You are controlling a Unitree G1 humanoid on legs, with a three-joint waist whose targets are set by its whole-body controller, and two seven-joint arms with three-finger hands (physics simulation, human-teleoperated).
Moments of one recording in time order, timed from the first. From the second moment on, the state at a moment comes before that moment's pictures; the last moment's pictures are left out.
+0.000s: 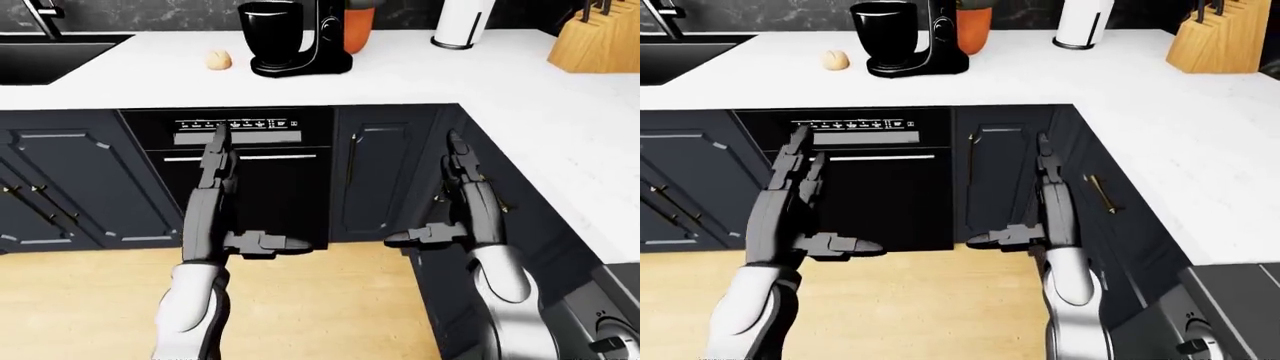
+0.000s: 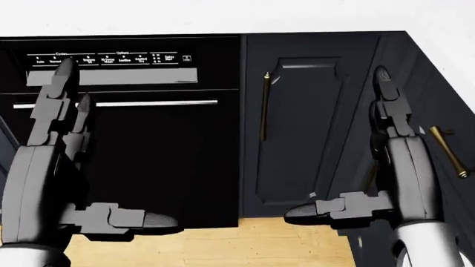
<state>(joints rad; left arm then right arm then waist) -0.09 0.02 0.00 -0.71 0.06 0.57 -0.04 -0.12 -0.06 -0.07 -0.58 -0.19 0.57 0.10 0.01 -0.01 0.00</state>
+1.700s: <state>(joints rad) -0.08 0.03 0.02 -0.76 0.11 0.62 -0.04 -0.02 -0.03 -0.08 -0.54 -0.22 0.42 0.05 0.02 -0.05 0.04</state>
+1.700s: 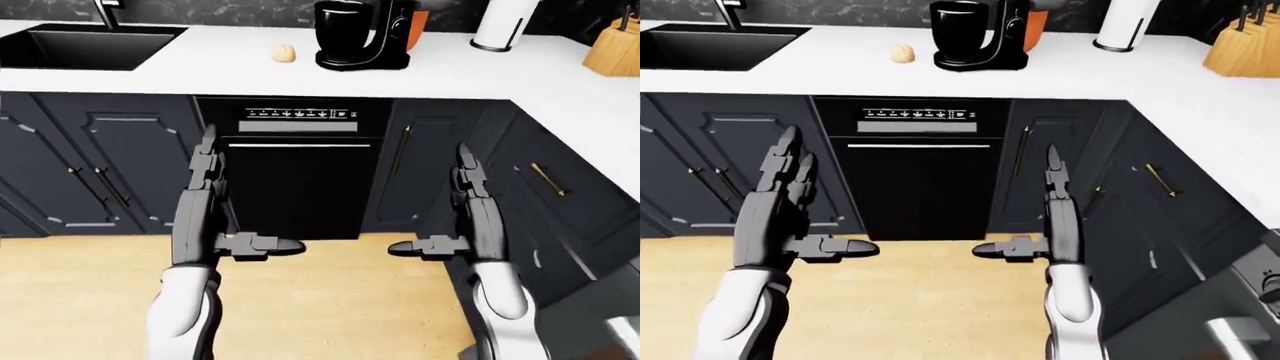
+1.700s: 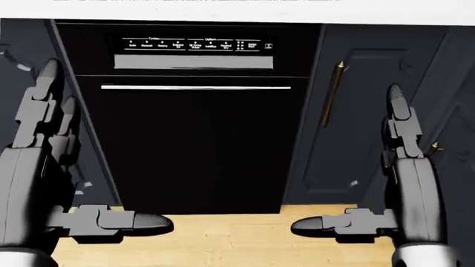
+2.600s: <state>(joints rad) -0.04 0.02 0.01 -0.76 0.11 0.58 -0.05 0.01 -0.03 -0.09 -0.54 -0.21 0.39 0.03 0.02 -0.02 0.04</state>
